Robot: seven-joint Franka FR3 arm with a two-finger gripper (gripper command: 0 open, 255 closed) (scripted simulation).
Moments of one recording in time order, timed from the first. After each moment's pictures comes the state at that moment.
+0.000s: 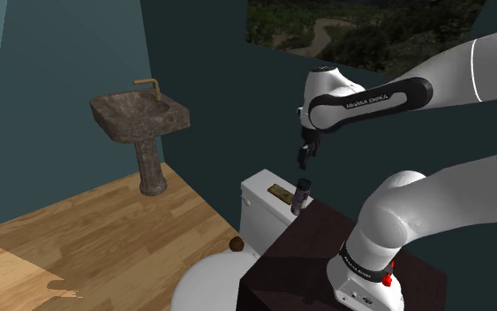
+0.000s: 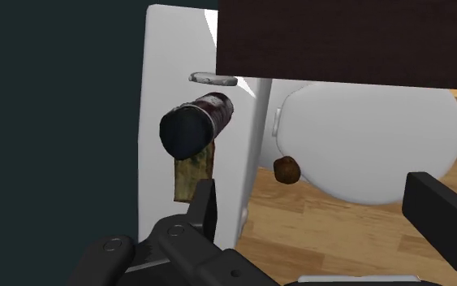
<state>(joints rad) -0.12 -0.68 -0.26 -2.80 -0.36 2.10 -0.24</state>
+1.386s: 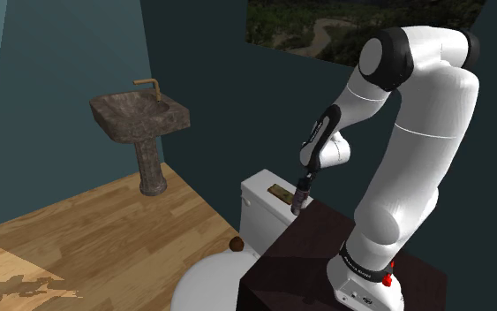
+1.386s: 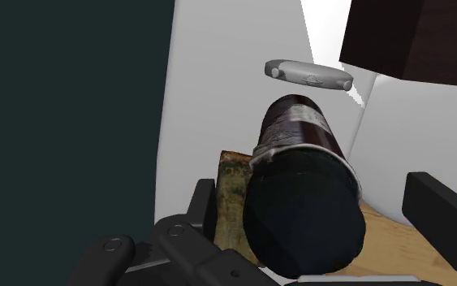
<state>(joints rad) -0.23 0.16 -0.49 -2.74 -0.15 2.98 -0.72</state>
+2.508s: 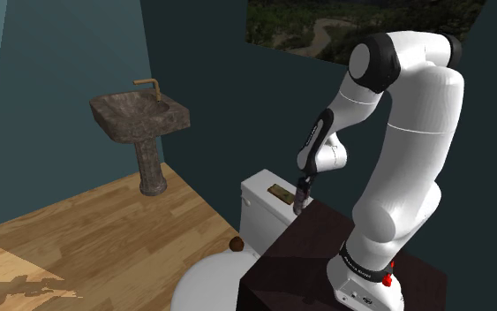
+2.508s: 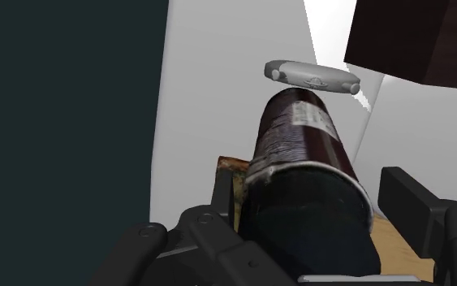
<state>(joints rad) -0.29 0.23 -0.41 -2.73 -0.07 3.05 -0.77</state>
